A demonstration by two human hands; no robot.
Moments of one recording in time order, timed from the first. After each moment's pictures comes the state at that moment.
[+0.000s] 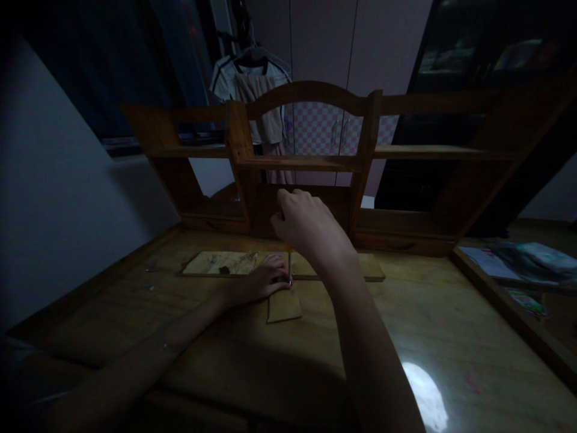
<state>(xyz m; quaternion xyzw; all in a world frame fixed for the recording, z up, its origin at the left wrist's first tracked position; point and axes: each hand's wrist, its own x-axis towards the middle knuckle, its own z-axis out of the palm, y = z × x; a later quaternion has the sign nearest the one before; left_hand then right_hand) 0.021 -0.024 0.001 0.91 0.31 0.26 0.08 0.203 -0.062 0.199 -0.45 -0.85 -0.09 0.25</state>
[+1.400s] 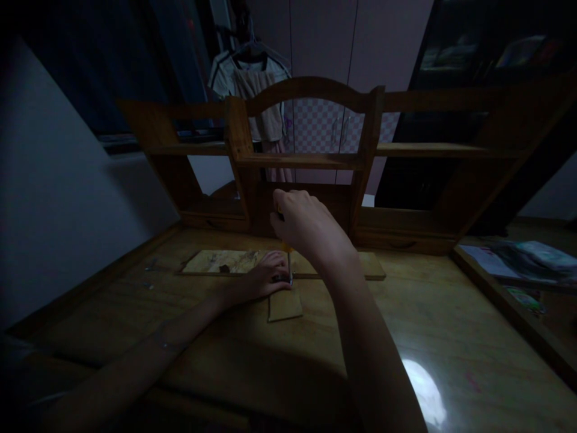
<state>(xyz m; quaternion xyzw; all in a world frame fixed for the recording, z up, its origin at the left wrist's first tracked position) 0.021 -0.027 0.005 0.91 0.31 0.28 0.07 0.203 -0.062 0.199 -0.44 -0.86 -0.07 0.24</state>
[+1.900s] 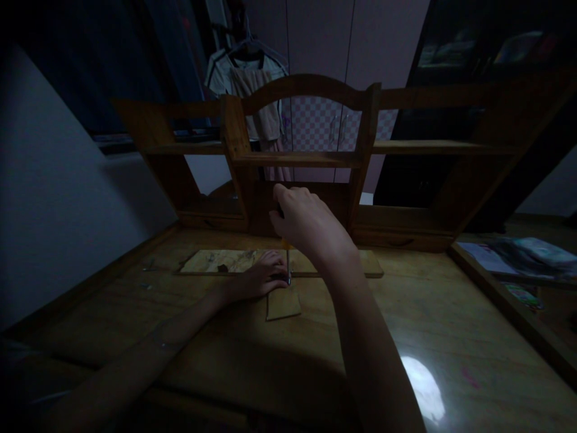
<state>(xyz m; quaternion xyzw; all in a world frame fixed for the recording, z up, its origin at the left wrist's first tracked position) 0.017 -0.027 0.007 0.91 0.31 0.26 0.08 0.206 -0.064 0.200 -0.45 -0.86 -0.06 0.24</state>
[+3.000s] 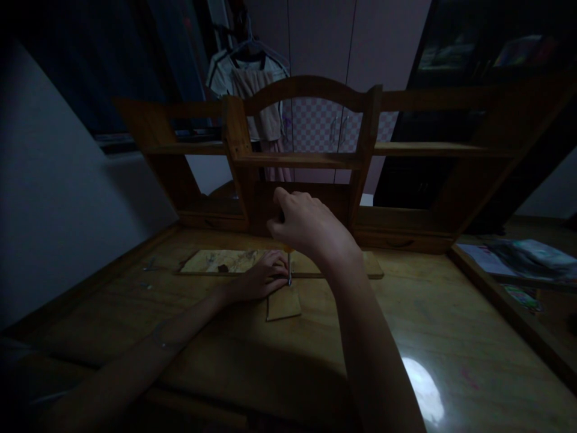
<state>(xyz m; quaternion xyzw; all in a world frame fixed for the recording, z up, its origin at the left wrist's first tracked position) 0.020 -0.036 0.015 0.90 0.31 0.29 0.10 0.207 -0.067 0.201 -0.45 -0.86 -0.03 0.23</state>
